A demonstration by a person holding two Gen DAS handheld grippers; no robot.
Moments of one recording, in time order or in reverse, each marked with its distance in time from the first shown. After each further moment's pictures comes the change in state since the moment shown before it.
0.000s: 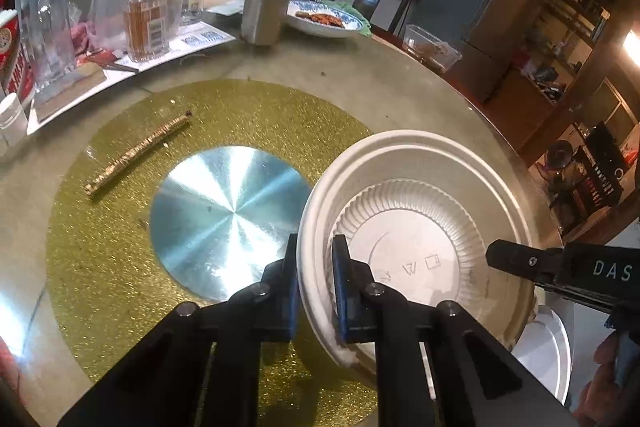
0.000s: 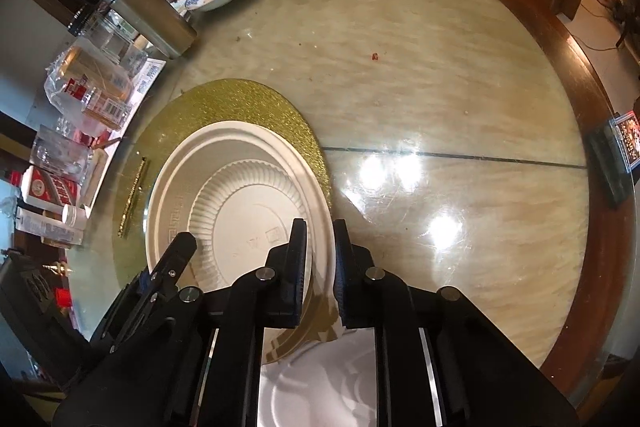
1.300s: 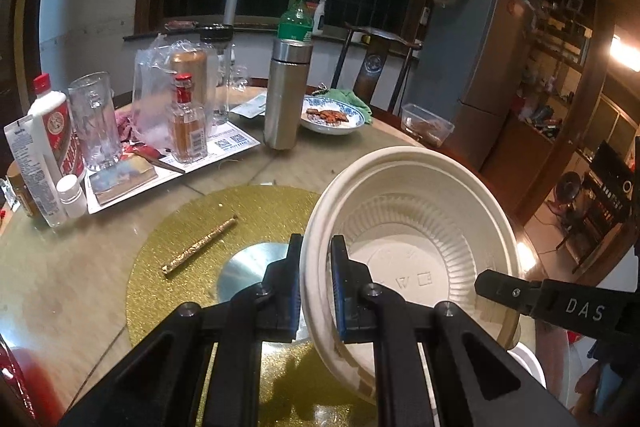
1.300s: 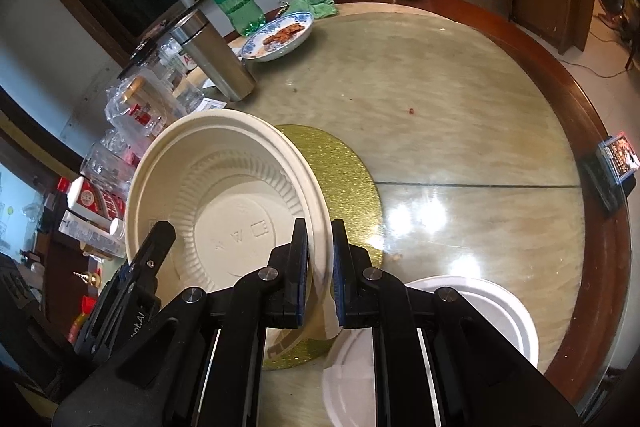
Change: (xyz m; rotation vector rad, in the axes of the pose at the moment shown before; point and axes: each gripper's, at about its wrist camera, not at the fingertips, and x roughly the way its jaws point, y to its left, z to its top) left arm -0.077 -0.001 0.020 0.046 -0.266 0.052; right arm -0.060 0.038 -0.021 -0.042 -0.180 0.091
